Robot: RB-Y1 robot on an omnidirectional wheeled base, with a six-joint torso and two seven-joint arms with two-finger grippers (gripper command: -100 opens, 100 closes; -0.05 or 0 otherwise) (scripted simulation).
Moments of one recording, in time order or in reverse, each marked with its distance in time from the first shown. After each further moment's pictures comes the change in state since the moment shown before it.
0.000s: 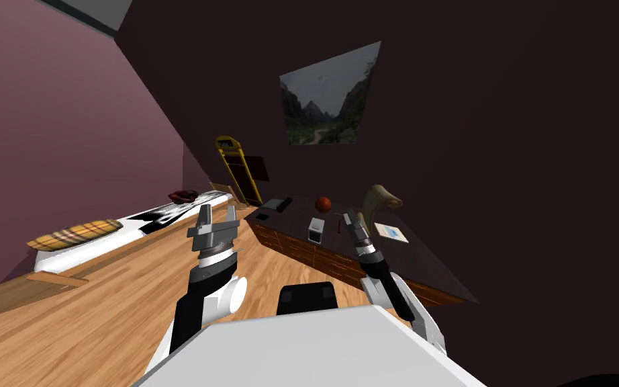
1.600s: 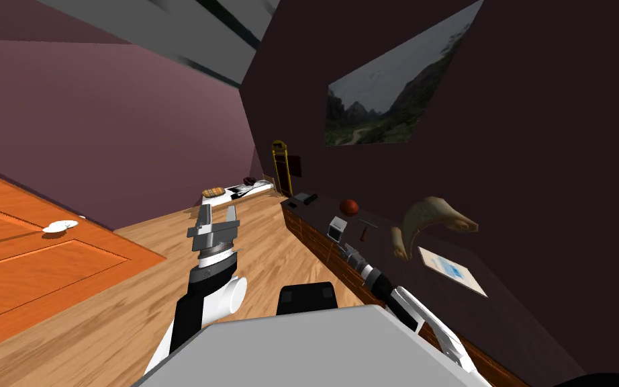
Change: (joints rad) left arm 0.000 0.000 0.000 0.000 0.000 0.000 0.000; right arm 0.016 -0.354 0.119 0.389 0.307 0.088 0.183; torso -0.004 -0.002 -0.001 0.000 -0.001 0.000
